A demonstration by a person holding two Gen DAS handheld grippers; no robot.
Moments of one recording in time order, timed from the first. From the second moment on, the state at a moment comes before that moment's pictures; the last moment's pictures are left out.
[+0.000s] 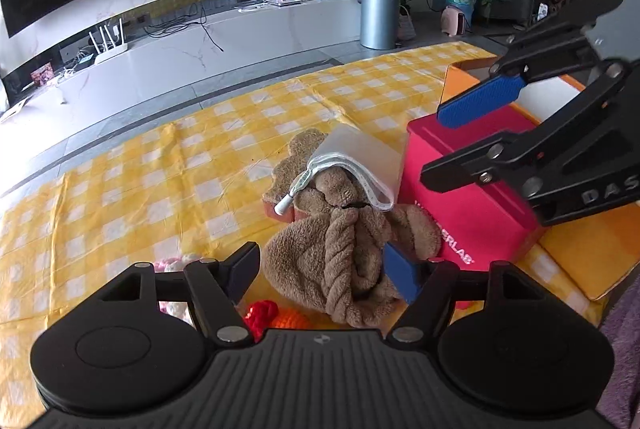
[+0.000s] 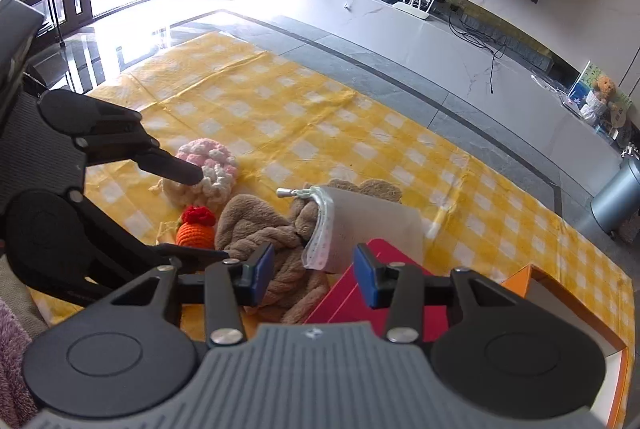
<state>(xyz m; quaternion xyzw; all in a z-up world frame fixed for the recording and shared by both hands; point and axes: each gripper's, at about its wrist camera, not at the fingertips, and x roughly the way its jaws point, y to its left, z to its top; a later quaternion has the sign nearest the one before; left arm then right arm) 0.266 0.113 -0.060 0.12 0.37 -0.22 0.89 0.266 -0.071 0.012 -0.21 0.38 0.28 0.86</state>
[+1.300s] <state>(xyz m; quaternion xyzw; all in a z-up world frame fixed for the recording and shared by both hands) 0.241 0.172 -0.012 0.07 0.38 -0.06 0.92 0.301 -0.047 0.009 -0.21 0.40 0.28 0.85</state>
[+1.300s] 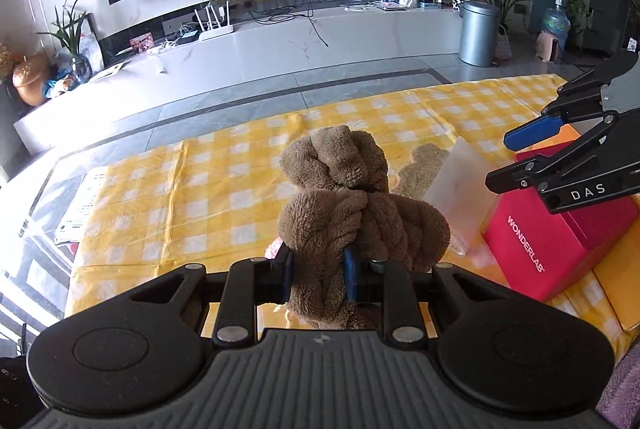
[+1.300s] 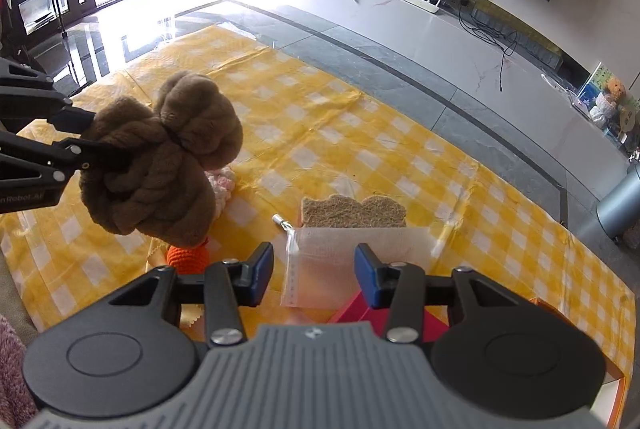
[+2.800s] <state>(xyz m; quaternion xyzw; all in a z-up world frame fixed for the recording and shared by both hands) 0.275 0.173 -0.040 0.09 0.39 -0.05 0.92 0.382 0.056 -0.066 -0.46 0.41 0.31 0.72</state>
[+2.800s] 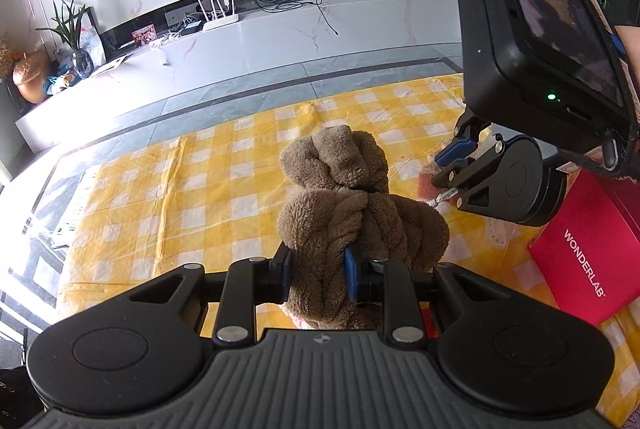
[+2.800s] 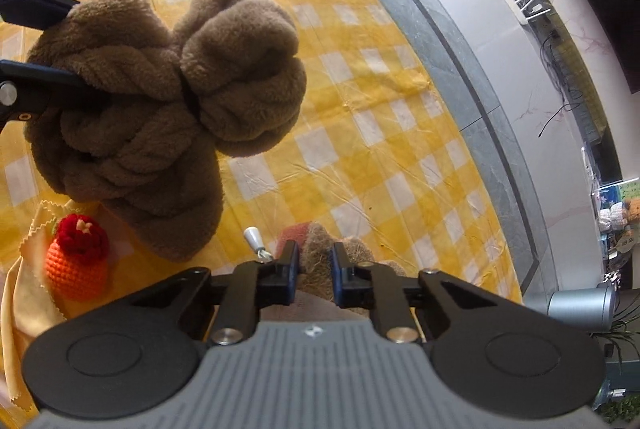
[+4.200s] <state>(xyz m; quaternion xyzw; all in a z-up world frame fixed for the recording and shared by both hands) 0.139 0.151 -0.045 -0.05 0.48 0.00 0.88 0.157 -0.094 -0.050 0.00 0.43 0.27 0.86</state>
